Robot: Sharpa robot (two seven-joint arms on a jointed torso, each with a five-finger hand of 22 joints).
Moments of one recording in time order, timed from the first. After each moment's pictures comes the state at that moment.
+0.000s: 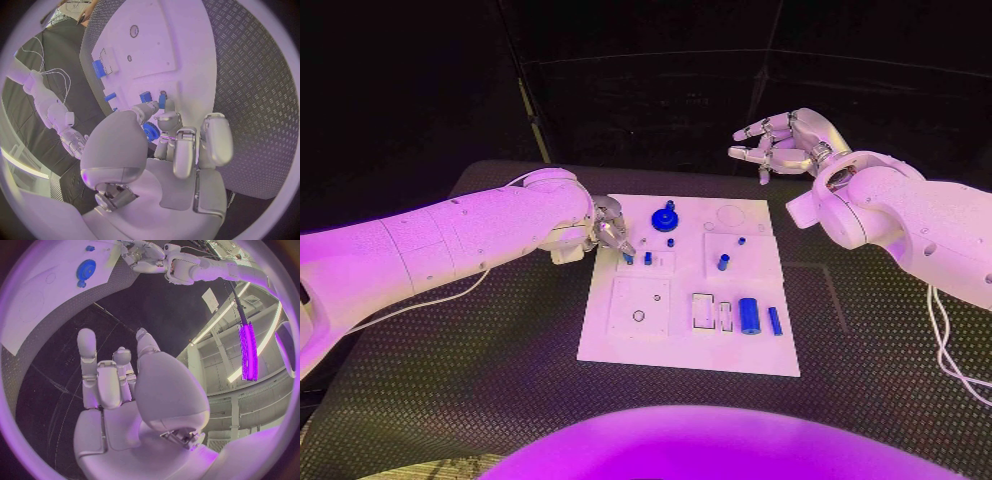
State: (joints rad) left arm 1.18 -0.63 -0.02 1.26 -1.05 0.19 -0.52; left_hand 1.22 -0.14 0.56 0.11 0.23 0.99 0.07 0.47 0.60 1.33 -0.01 1.06 0.92 1.47 -0.06 1.57 1.31 0.07 1.40 0.05 1.34 1.31; right arm 1.11 -0.75 0.19 1.38 -0.83 -0.39 0.07; right_hand 1.42 -0.03 -0.12 0.17 0.30 0.86 0.16 0.21 0.07 1.14 0.08 1.07 0.92 1.47 0.01 1.35 1.22 0.16 1.09 0.10 1.04 0.60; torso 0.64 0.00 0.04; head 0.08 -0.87
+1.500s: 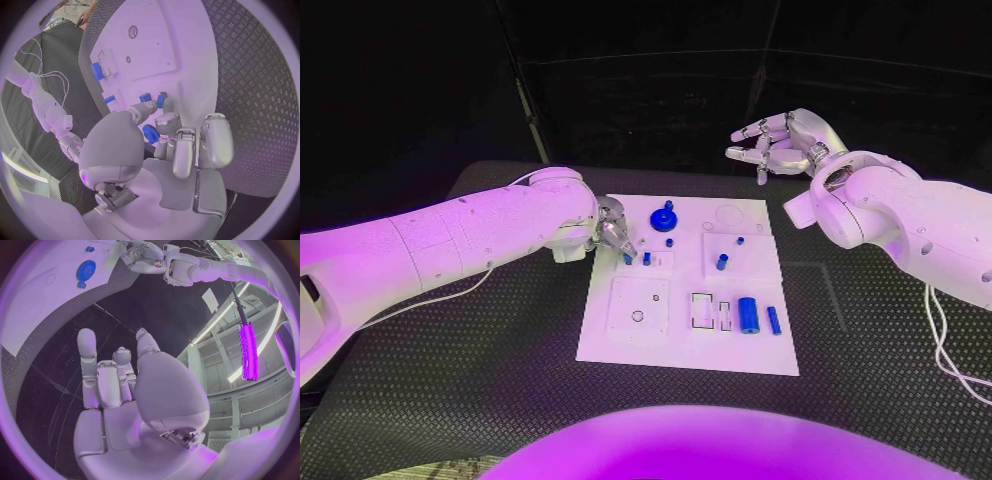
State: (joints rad) left arm 1.18 -0.59 -0.03 1.23 -1.06 0.22 -0.53; left_hand 1.16 -0.16 0.61 0.06 0.23 1.02 0.04 0.49 0.62 1.36 -0.03 1.08 0.95 1.47 -0.08 1.57 1.31 0.07 1.41 0.04 1.34 1.31; right arm 1.11 -0.75 0.19 1.37 -0.83 -0.38 0.07; right_hand 1.42 -0.03 -0.12 0.17 0.30 0.86 0.16 0.21 0.07 1.14 0.08 1.07 0.92 1.47 0.01 1.35 1.22 0.16 1.09 0.10 1.04 0.60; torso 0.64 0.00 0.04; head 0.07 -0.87
